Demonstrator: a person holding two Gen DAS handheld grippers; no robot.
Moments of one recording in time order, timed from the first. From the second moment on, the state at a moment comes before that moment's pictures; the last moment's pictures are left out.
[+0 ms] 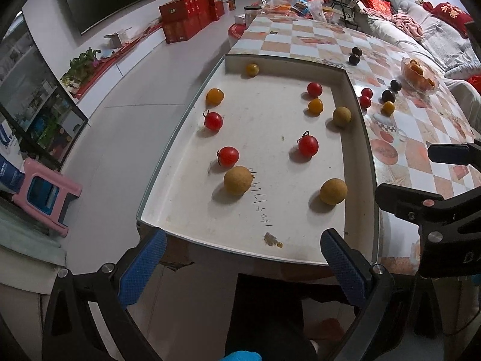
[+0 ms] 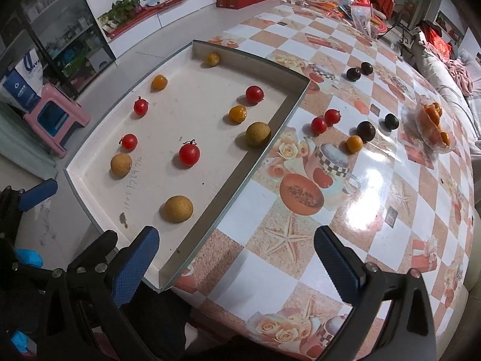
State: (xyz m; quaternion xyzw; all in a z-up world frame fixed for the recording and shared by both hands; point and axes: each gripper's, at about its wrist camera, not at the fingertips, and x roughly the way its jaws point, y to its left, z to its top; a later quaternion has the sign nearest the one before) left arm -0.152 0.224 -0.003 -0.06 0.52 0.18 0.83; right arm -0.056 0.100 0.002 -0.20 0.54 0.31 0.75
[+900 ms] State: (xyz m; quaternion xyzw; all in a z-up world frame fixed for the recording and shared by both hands) left arm -0.148 0.210 0.003 -0.04 0.51 0.18 0.84; right arm -0.060 0.105 0.004 -0.21 0.53 0.31 0.76
